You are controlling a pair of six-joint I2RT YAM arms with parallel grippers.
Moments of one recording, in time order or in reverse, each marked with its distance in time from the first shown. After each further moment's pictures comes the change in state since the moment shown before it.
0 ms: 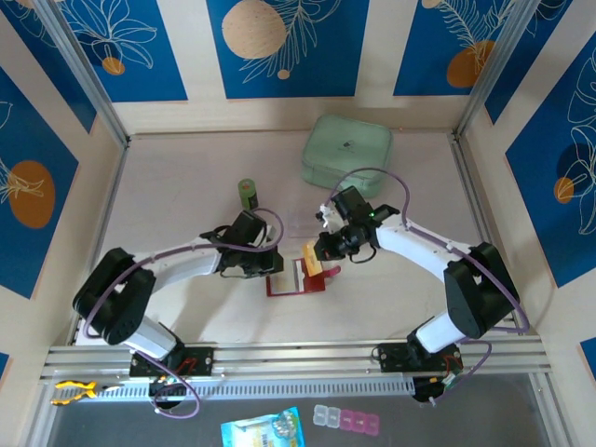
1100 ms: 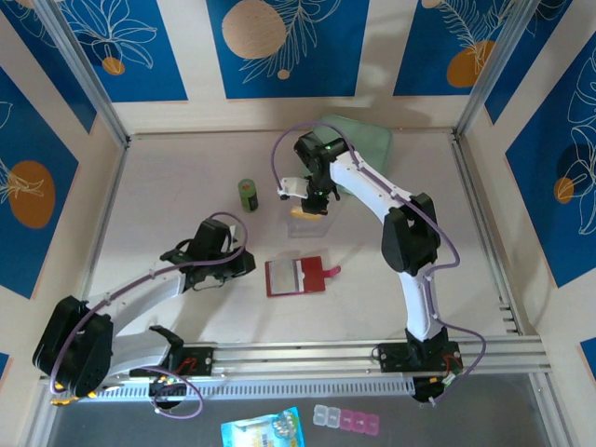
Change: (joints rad) left arm 0.170 -0.316 -0.214 -0.016 -0.083 0.000; right arm -0.006 0.625 0.936 -0.551 0.288 -1.151
